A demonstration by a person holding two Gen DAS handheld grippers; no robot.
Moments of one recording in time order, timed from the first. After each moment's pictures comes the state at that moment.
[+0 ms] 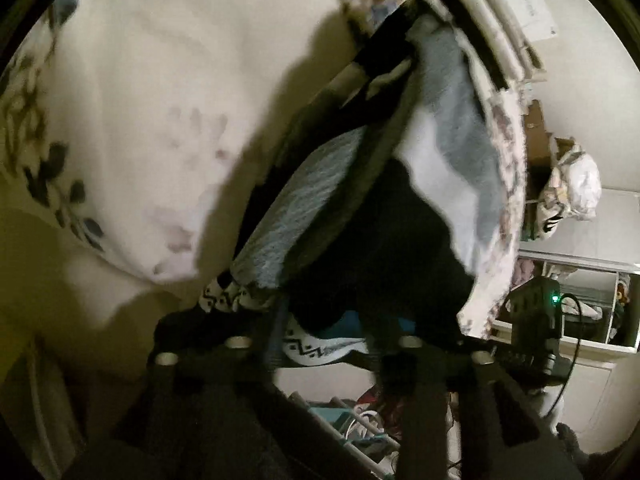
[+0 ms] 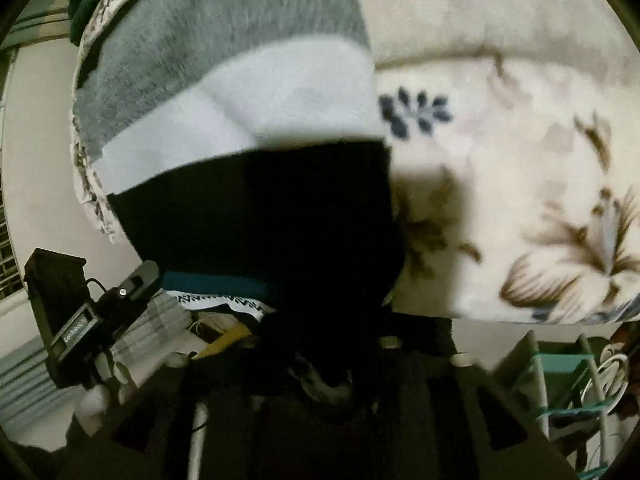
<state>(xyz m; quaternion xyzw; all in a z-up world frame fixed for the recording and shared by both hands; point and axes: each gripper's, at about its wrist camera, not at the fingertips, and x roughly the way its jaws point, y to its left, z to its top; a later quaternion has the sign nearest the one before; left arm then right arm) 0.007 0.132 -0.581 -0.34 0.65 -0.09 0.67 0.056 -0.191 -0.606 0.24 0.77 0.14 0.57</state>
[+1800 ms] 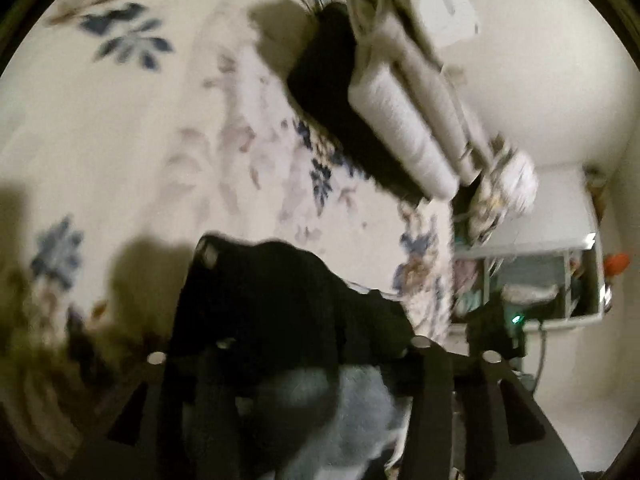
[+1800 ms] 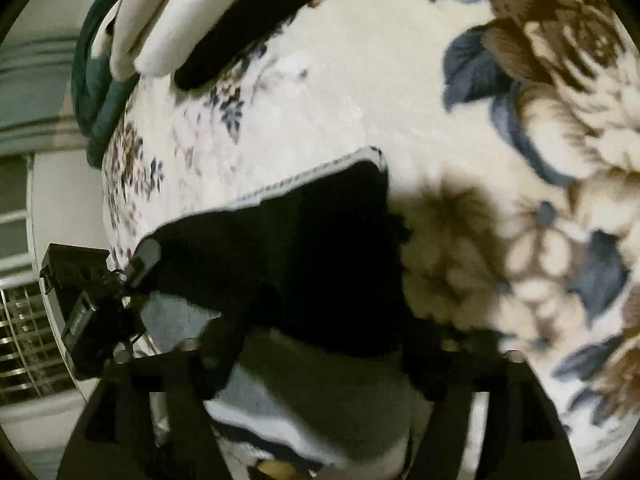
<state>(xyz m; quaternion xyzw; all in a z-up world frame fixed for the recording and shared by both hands) 0.370 0.105 -0.575 -0.36 0.57 -0.24 0.70 0.382 -0.245 -0.572 0.33 0.69 0.11 0.64</state>
